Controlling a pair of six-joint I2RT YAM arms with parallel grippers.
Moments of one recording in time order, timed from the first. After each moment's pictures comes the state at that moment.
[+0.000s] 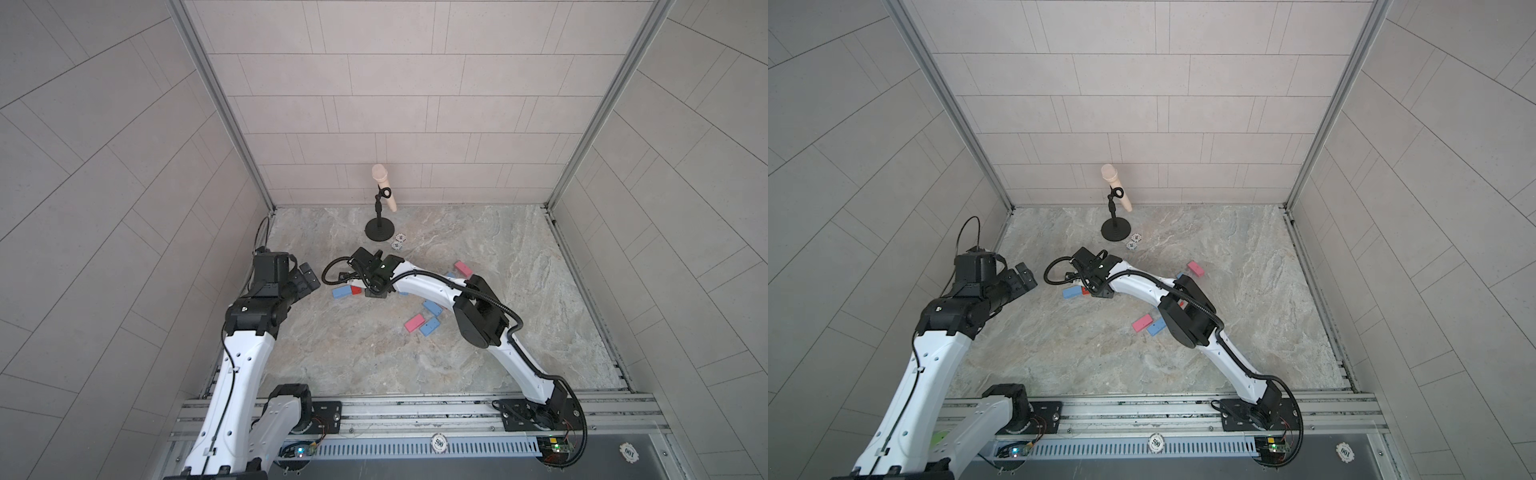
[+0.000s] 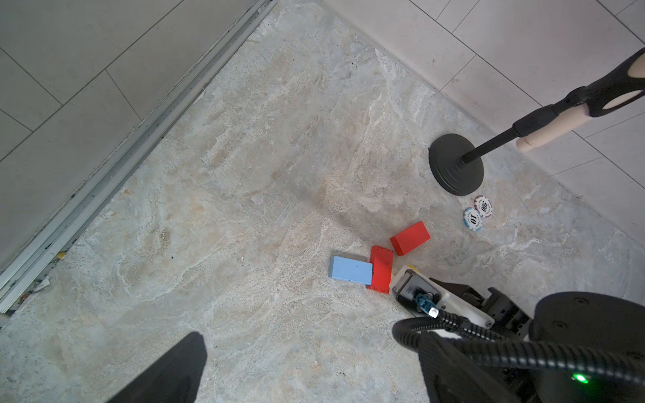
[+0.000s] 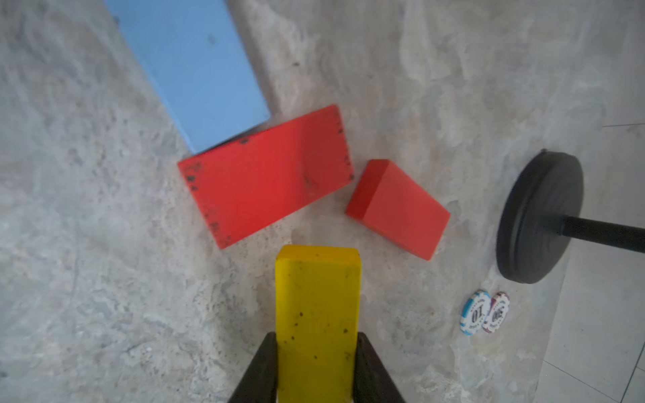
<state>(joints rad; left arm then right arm) 0.02 0.89 0.97 -0.87 -0.12 -0.53 0.89 2.43 2.08 -0.76 0.29 -0.65</state>
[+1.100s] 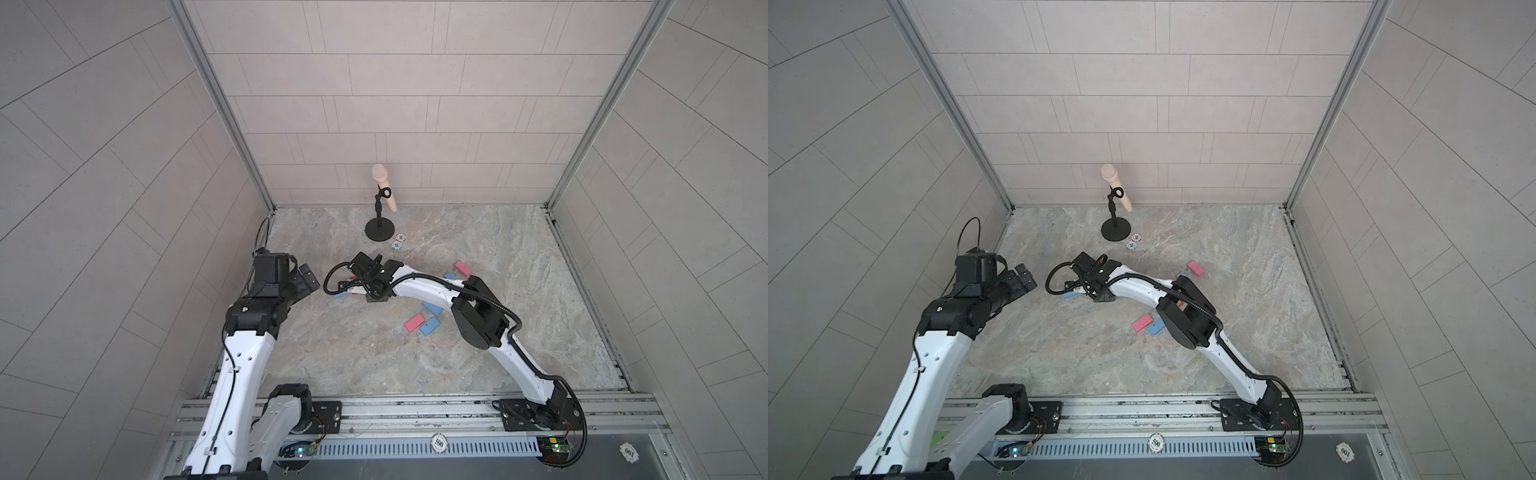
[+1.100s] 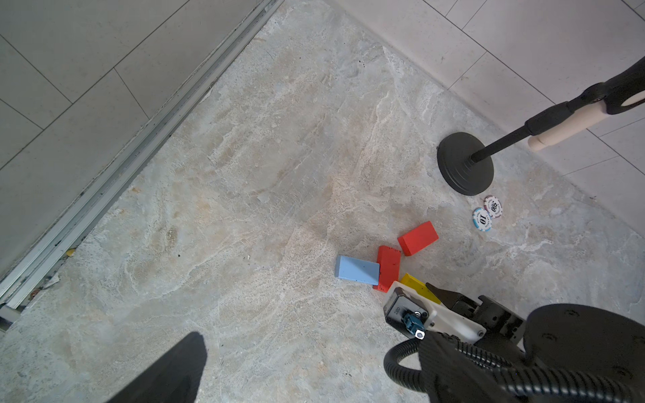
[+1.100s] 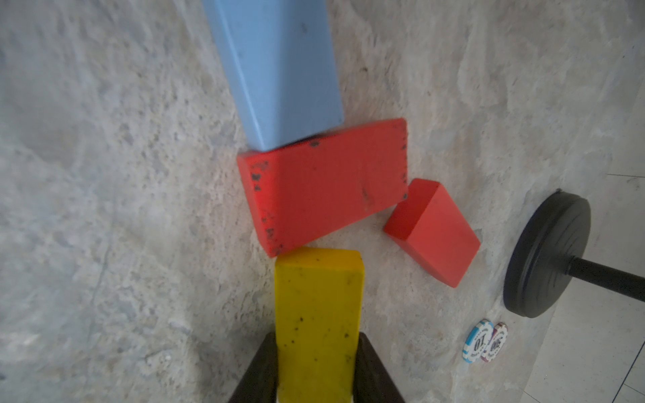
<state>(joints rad) 0.02 0.89 0.96 -0.87 -0.13 -0.52 0.90 2.42 2.03 -0.71 0.28 -0.76</state>
